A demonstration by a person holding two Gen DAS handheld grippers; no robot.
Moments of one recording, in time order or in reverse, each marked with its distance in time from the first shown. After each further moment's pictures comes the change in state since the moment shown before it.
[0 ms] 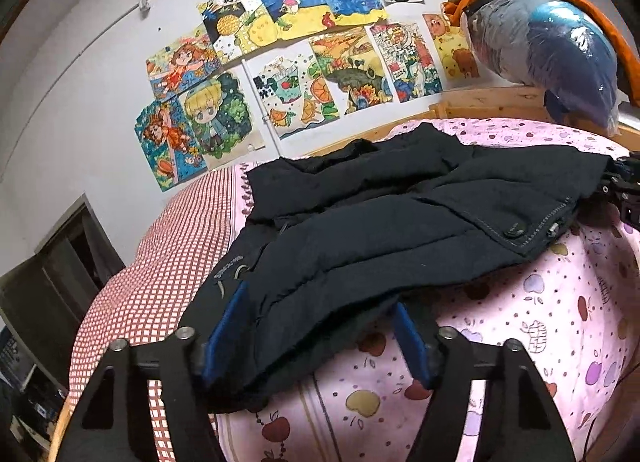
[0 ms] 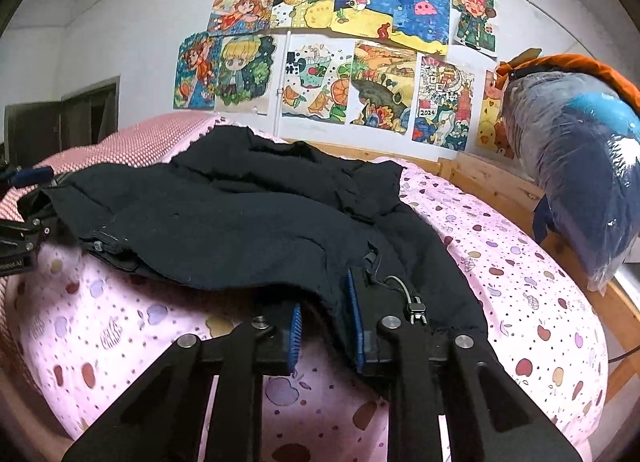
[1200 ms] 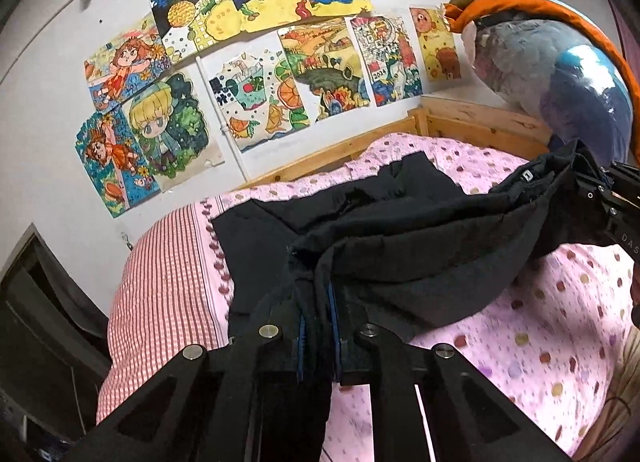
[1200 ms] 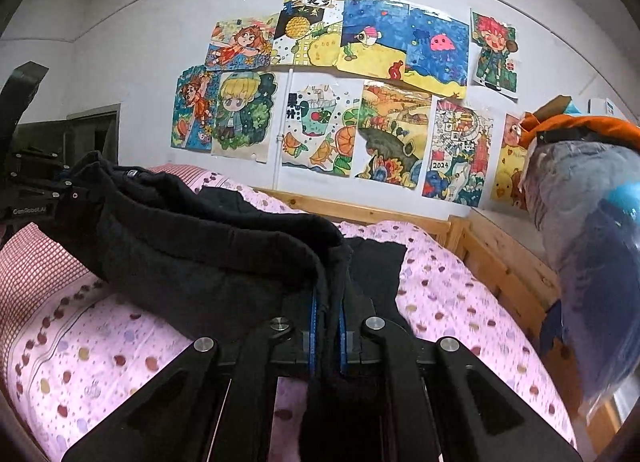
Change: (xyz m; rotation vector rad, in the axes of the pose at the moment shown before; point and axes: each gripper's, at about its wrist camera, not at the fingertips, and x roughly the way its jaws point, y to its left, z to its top) left arm 0.101 0.056 0.174 0.030 0.104 -0.187; right arm 0.068 -0.019 0.154 -0.068 -0.085 0.031
